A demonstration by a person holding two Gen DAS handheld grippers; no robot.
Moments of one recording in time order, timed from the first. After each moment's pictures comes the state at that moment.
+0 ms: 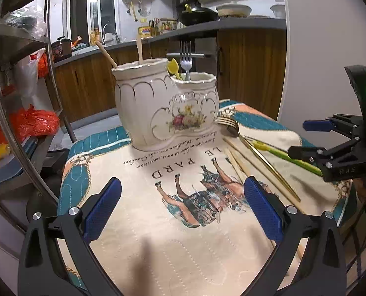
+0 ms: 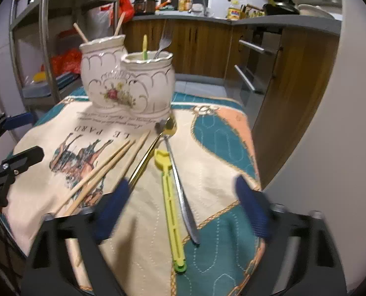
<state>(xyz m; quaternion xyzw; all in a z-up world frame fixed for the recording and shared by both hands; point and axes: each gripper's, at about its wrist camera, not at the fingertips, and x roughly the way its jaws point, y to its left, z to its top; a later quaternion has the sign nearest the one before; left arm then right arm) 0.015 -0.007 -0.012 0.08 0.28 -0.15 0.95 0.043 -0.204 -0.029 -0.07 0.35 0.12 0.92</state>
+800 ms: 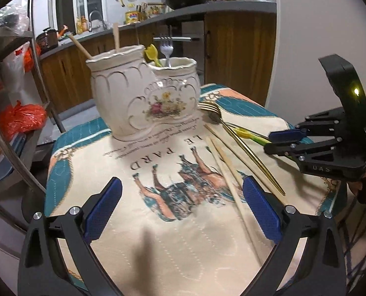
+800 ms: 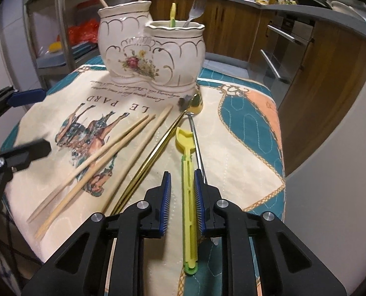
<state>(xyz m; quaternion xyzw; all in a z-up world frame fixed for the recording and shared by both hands) 0.018 -0.030 -0.012 0.09 0.33 -0.17 0.92 0.060 -0.186 -0.040 -0.11 0.42 0.18 0.88</state>
